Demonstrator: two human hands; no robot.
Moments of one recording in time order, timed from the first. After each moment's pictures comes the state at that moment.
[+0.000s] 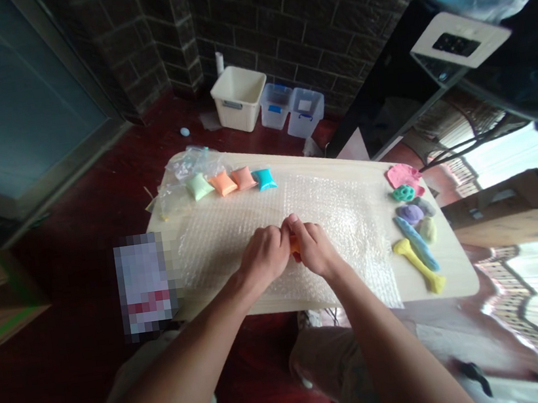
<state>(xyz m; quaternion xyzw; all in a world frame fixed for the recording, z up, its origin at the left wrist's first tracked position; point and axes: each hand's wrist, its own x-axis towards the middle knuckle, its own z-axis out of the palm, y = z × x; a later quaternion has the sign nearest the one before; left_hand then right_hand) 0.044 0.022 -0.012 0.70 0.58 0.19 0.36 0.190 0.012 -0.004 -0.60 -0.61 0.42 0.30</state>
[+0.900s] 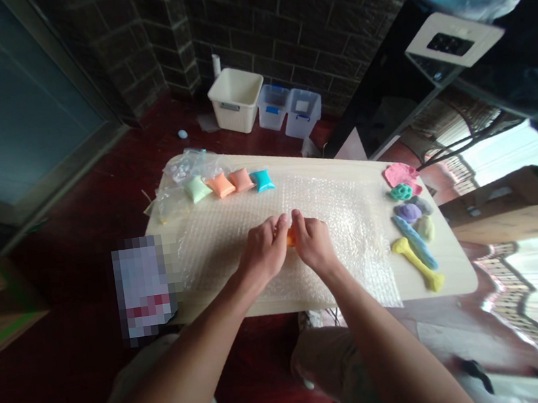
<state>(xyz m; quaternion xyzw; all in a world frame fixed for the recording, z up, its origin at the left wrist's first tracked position) 0.046 0.026 -0.016 0.65 0.58 0.31 0.39 0.182 0.021 -0.013 -0.68 -0.60 0.27 0.33</state>
